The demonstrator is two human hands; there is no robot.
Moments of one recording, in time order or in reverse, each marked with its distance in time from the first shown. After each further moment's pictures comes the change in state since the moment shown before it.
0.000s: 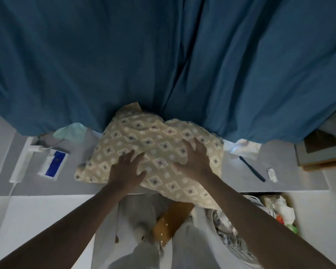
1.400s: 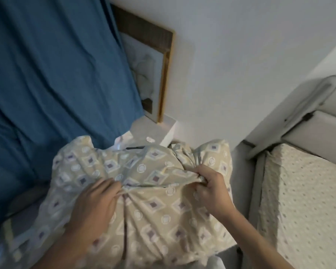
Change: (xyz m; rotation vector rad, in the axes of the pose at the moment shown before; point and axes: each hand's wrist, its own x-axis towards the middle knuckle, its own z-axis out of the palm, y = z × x) left_hand -0.201 0.183 -0.107 0.018 0.308 1.329; right_hand -0.484 0.029 -0.061 0.568 1.031 0.331
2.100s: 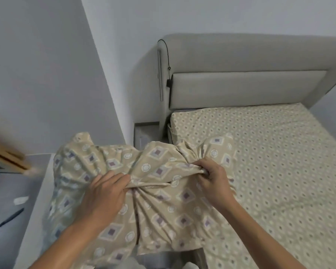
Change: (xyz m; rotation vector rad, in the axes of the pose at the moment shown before) left_hand 0.220 0.466 0.222 -0.173 -0.194 0.692; right_hand -0.174 0.258 -0.413 -0.127 0.611 0.364
